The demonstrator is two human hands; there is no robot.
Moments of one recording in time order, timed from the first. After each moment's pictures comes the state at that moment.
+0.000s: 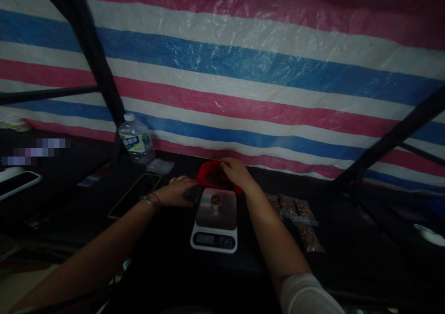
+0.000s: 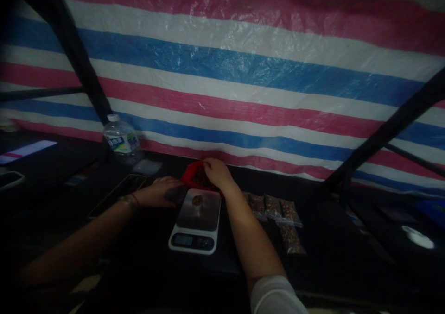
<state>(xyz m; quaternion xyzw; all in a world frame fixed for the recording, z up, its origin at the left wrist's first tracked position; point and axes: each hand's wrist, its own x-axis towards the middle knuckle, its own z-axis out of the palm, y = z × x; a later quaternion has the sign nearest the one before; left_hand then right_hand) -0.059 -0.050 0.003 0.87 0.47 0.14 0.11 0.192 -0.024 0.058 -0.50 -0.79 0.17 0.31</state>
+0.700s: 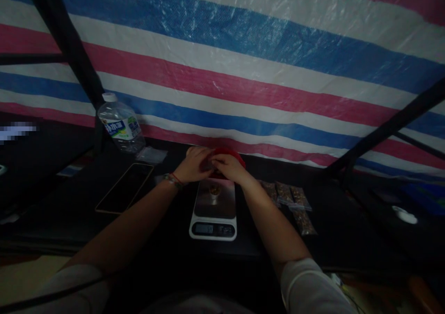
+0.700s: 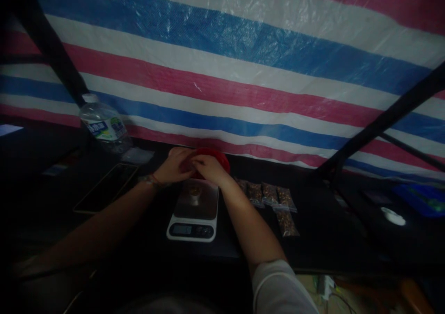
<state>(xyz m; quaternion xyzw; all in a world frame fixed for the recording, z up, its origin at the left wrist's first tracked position) -0.002 -0.013 0.007 0.88 0.34 0.34 0.02 0.181 -0.027 0.029 -0.42 -0.78 0.33 0.32</state>
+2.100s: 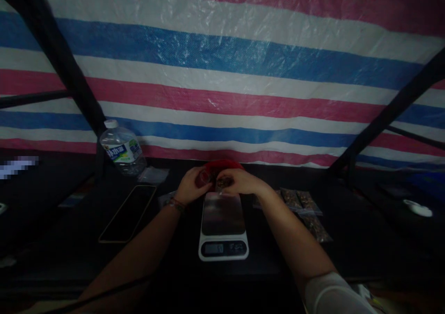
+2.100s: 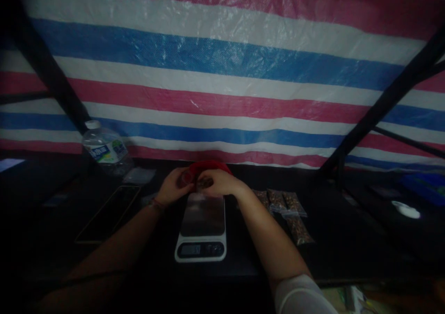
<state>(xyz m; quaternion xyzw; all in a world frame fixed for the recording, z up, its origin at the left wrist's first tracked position) -0.020 -0.007 -0.029 0.81 0.40 0.42 0.10 0.209 -0.041 0.047 -0.39 -0.81 0.37 0.22</state>
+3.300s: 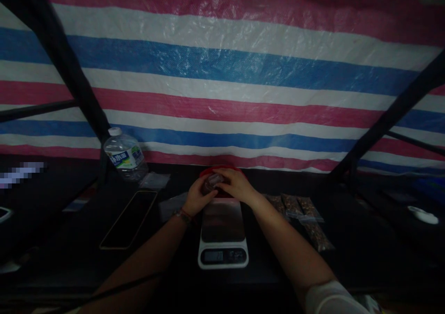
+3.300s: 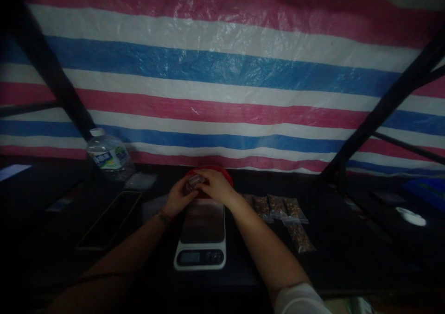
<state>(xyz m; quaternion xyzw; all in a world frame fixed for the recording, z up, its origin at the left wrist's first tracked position) 0.007 -0.015 -0.052 0.72 0.36 0.51 0.31 0.189 -0.041 0.048 -0.40 -0.81 0.21 0.36</state>
